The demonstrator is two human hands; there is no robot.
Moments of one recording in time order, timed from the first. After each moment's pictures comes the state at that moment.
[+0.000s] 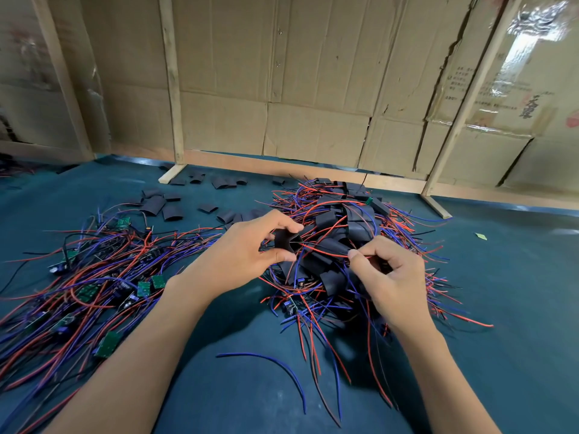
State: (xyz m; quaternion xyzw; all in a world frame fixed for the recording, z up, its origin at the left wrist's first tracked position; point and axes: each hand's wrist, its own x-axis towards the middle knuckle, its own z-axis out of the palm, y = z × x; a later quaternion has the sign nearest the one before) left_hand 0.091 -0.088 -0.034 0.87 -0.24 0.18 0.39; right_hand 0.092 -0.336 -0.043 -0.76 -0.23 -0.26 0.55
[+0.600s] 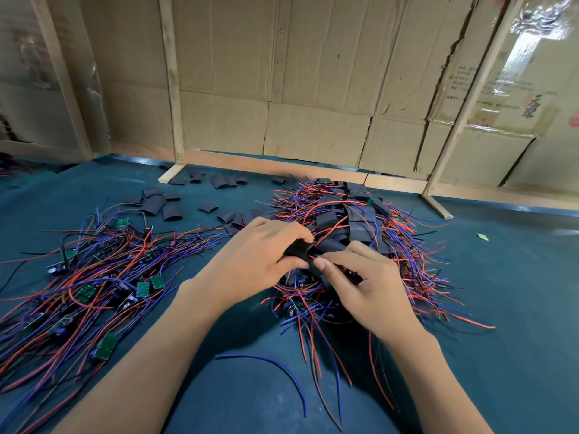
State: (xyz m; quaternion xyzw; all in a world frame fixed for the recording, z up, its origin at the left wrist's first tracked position) left_hand 0.084 -0.108 -0.030 0.90 -0.28 0.28 0.19; right_hand 0.094 -0.324 -0.051 -0.81 -0.34 -0.28 0.40
